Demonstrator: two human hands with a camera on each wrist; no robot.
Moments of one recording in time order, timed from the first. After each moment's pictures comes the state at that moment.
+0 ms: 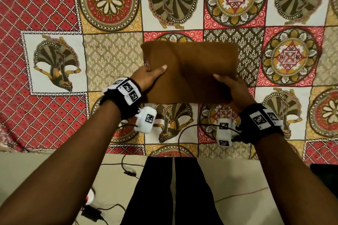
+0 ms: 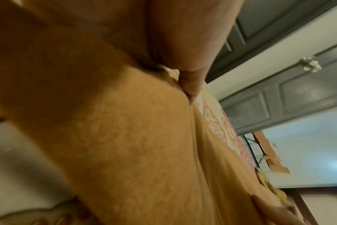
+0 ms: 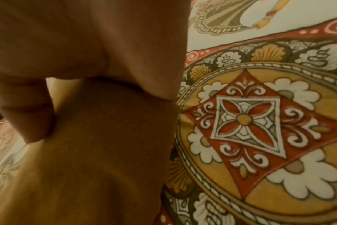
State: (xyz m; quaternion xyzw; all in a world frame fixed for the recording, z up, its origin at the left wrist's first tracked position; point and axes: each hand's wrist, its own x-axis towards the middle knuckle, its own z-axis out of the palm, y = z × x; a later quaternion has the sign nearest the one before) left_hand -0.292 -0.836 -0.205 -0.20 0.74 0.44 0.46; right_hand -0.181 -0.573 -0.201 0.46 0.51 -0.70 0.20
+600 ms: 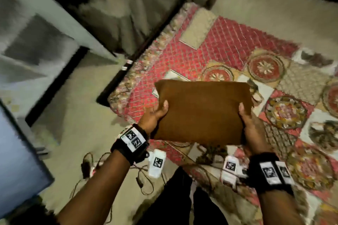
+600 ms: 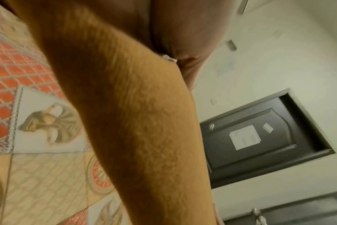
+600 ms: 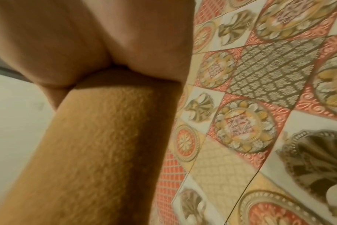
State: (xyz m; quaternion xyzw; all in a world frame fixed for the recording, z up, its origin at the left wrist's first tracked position) left_hand -0.165 -0.988 0.114 -0.38 0.60 0.69 0.13; right_hand -0.234 -0.710 0.078 0.21 0.60 -0.73 0.25
